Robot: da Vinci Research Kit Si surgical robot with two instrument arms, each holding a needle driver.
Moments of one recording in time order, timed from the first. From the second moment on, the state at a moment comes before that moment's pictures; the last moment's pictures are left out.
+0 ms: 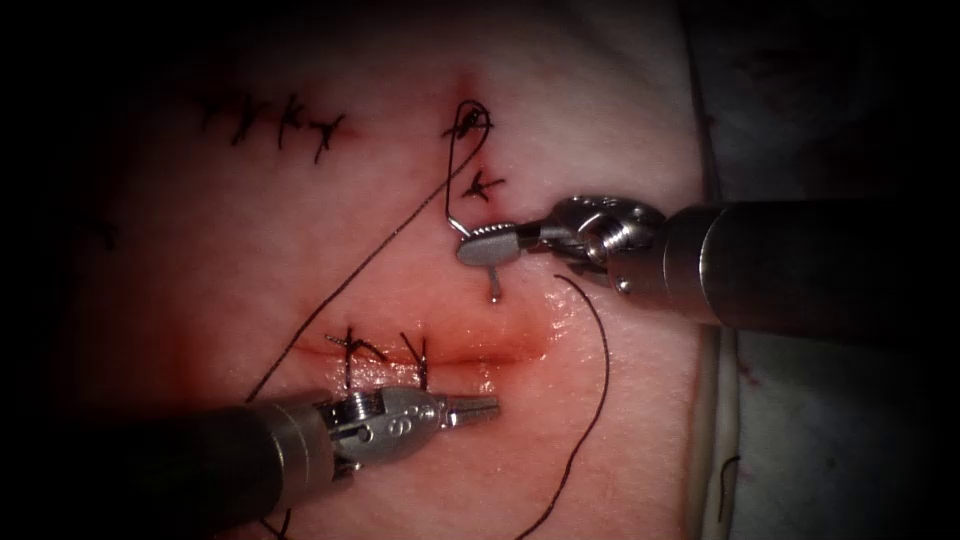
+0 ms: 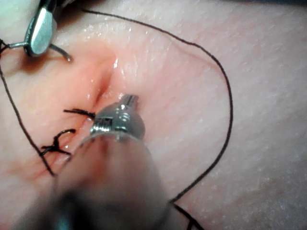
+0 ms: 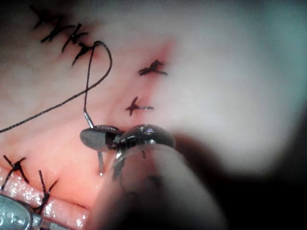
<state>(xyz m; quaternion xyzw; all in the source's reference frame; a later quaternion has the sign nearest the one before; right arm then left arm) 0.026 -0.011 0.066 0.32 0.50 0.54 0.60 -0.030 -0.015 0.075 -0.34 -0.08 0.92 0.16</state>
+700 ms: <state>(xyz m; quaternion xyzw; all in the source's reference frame) 0.027 -0.016 0.057 0.02 0.39 0.57 0.72 -0.031 -0.013 0.070 -0.33 -0.06 0.93 0.17</state>
